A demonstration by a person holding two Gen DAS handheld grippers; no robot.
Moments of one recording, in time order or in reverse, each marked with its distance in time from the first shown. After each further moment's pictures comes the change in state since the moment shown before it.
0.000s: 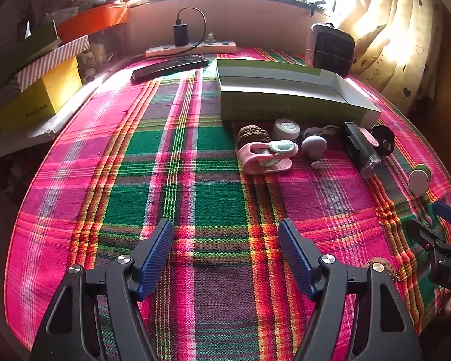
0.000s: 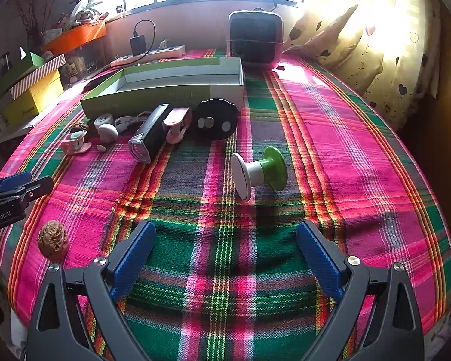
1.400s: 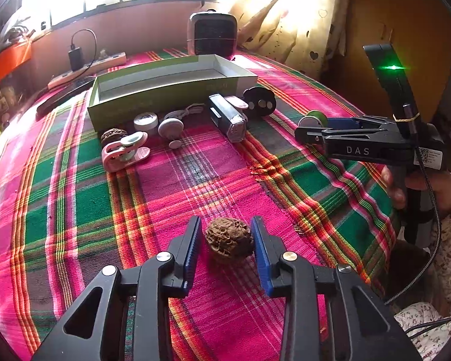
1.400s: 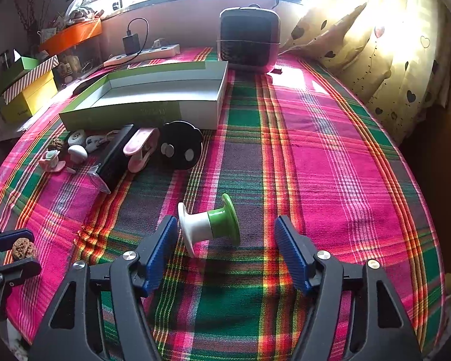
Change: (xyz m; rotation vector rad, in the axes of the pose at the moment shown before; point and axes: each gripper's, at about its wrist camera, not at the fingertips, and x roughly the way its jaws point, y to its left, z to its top) left arm -0.021 -0.066 -0.023 0.289 0.014 -0.324; right arm 0.024 -0.035 0.036 -0.025 0.021 0.011
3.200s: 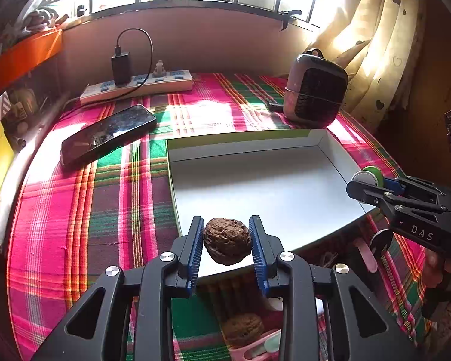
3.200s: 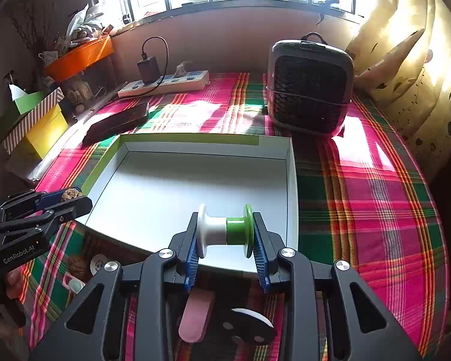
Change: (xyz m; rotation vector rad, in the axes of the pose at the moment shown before) left arm 0.059 0.131 0.146 -0.184 -0.035 0.127; right arm 0.064 0.047 0.140 0.004 0.011 0.137
